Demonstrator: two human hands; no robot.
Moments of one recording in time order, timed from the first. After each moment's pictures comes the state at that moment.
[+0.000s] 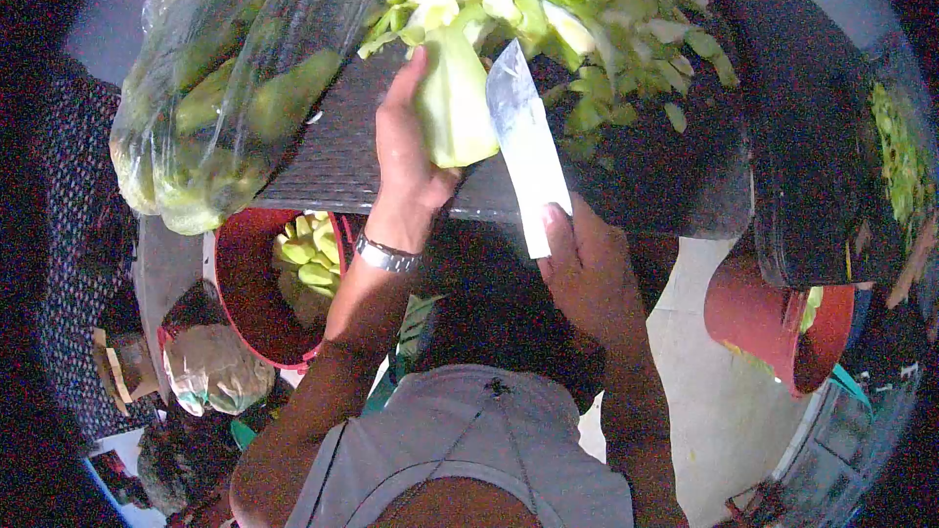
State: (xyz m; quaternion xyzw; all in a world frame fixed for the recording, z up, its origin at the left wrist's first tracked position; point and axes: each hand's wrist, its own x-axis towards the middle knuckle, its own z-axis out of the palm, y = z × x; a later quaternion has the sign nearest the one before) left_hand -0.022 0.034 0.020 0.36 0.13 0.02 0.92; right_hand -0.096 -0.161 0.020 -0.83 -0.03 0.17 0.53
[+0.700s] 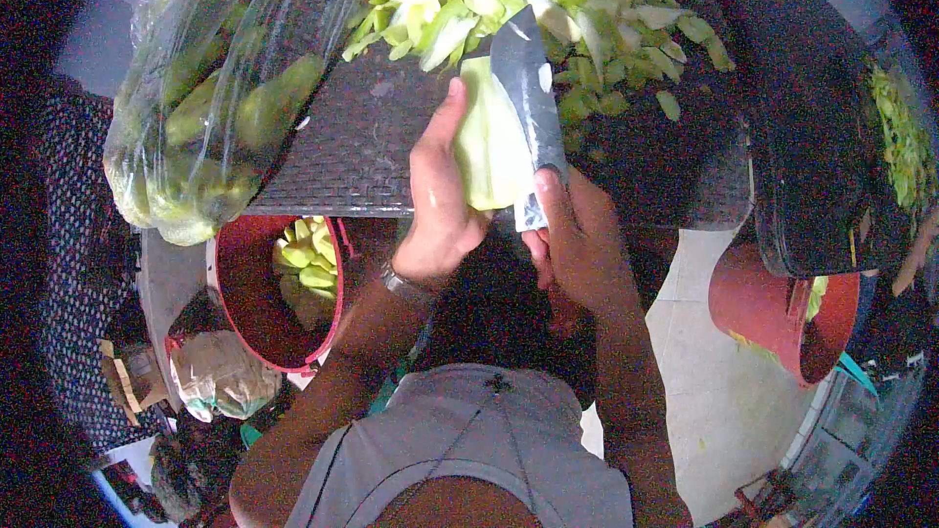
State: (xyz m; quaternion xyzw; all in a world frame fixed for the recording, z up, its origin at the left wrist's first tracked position) left_hand -0.045 -0.010 0.009 0.36 0.13 -0.04 0.92; right_hand -0.078 -0.156 0.020 -0.72 -0.01 0.22 0.66
